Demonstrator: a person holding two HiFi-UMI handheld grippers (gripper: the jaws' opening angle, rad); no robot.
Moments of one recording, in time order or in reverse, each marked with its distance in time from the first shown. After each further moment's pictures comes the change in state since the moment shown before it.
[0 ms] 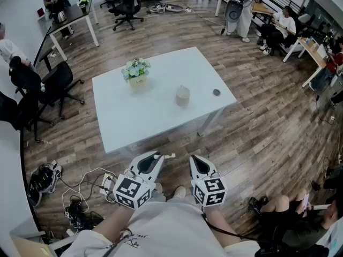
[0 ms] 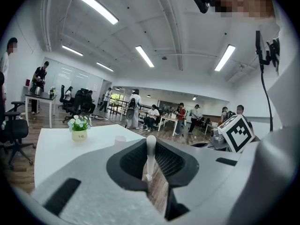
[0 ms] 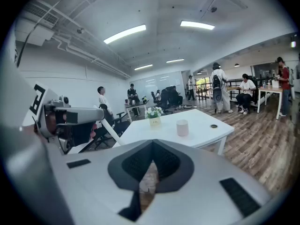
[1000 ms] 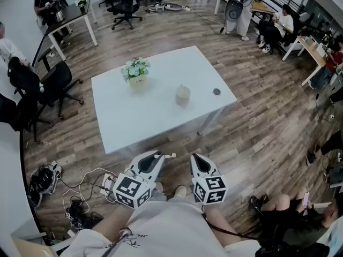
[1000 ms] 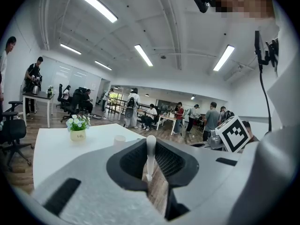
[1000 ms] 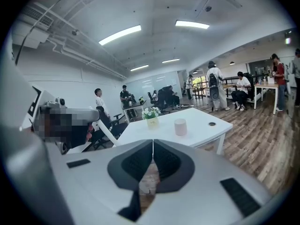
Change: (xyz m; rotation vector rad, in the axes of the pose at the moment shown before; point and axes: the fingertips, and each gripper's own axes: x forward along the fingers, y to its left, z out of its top) left arm 0.002 0.008 0.000 0.003 0.016 -0.026; right arm 0.011 -0.005 -0.002 0.053 -0.004 -0.030
